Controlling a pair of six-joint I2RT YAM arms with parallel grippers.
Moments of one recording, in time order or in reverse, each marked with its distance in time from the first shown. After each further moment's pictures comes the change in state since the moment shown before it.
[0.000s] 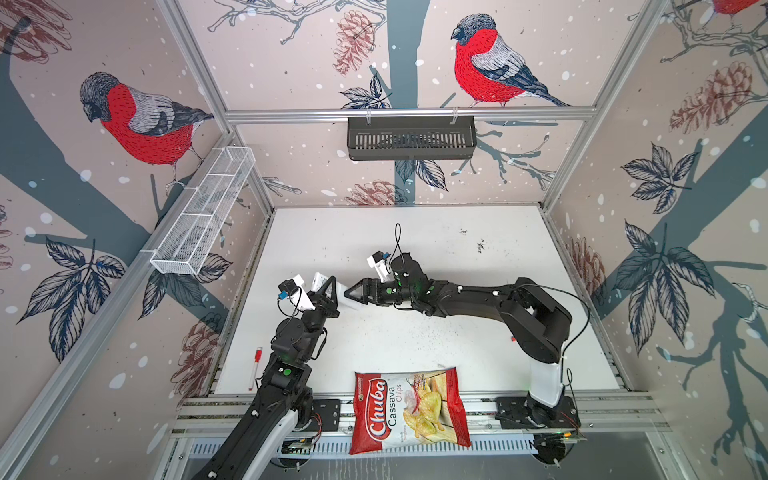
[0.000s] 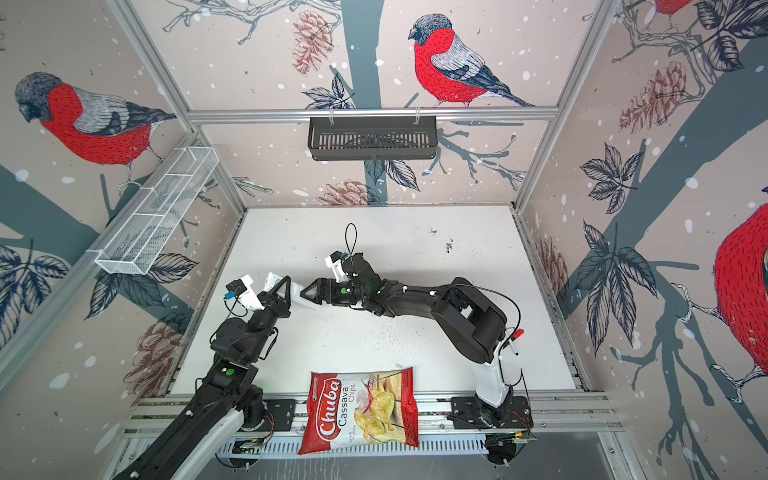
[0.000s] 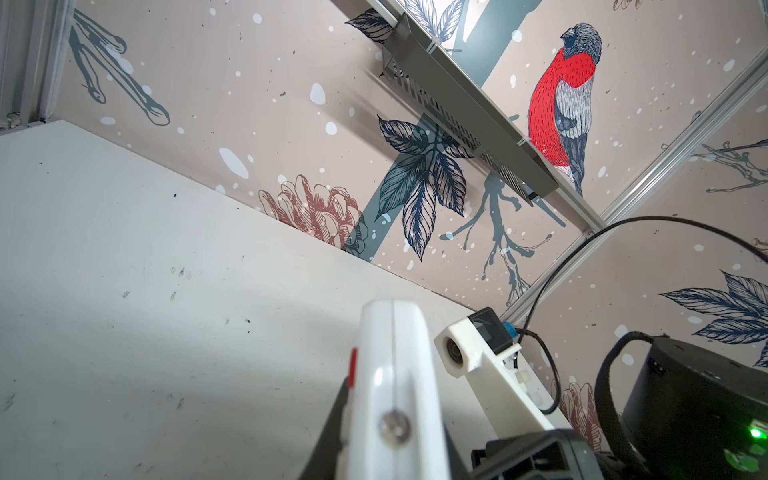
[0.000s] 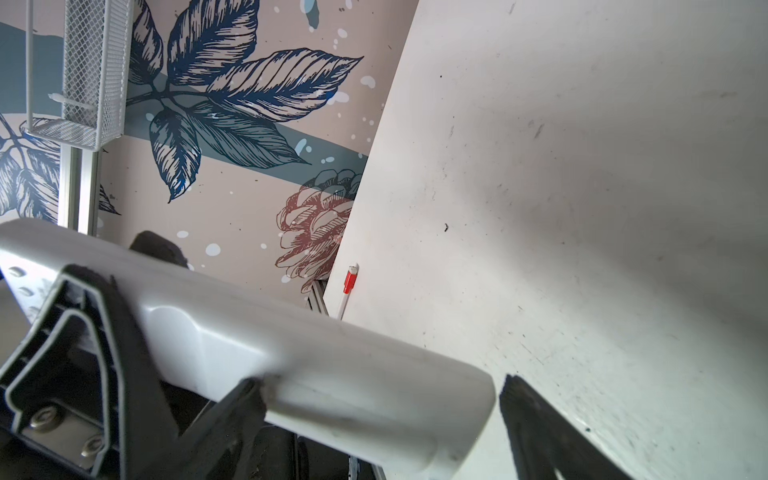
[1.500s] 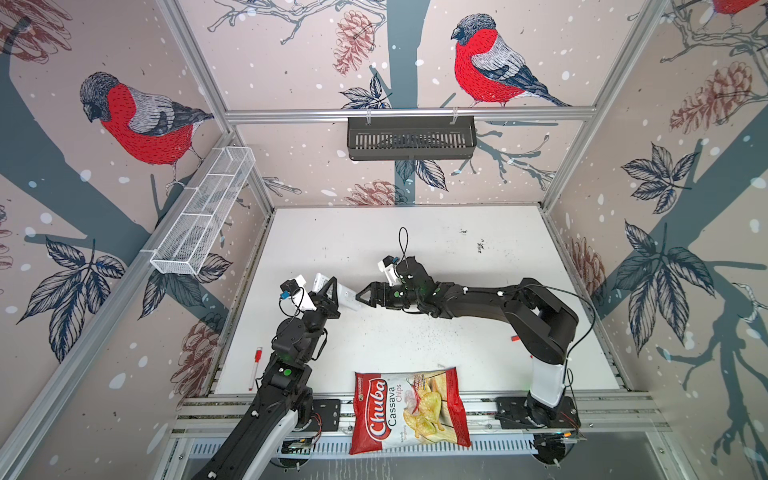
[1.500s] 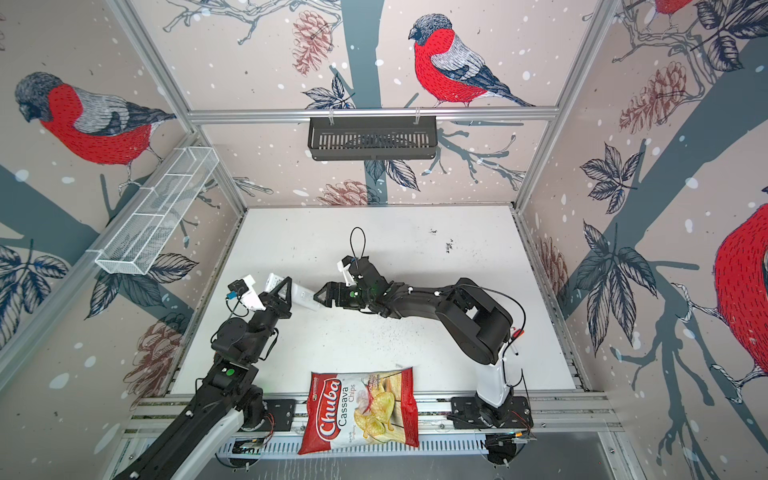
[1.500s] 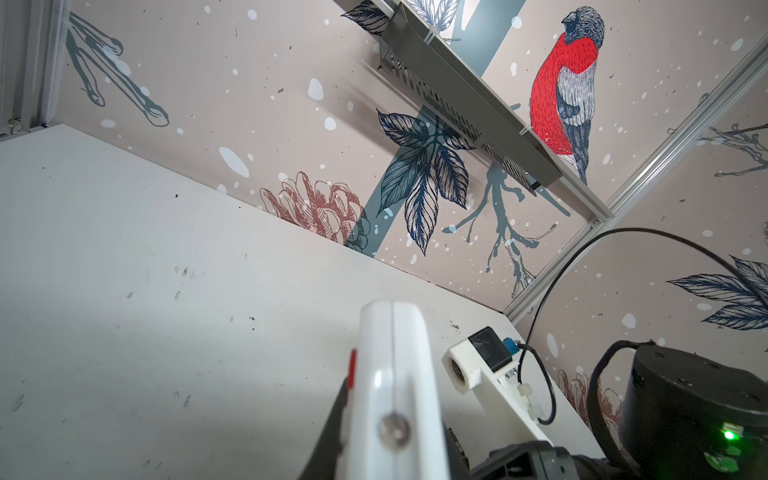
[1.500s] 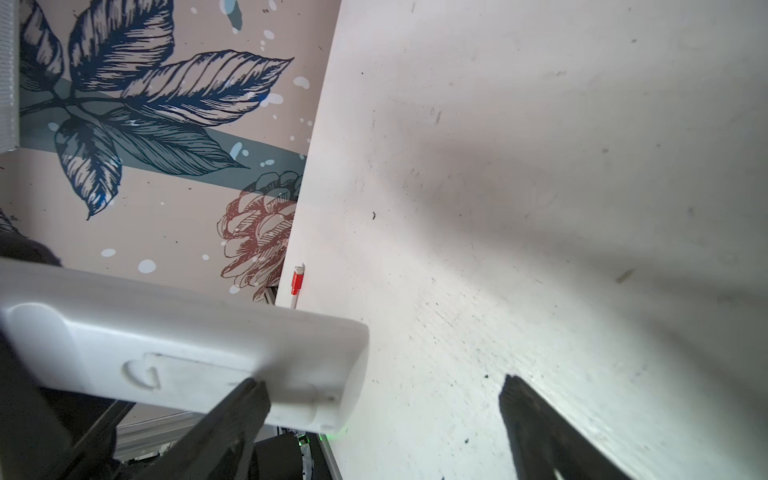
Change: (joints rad) left arm -0.002 0.000 0.000 -0.002 0.009 0.024; right arm -0.026 -0.051 -0.084 -0.059 0.062 -0.030
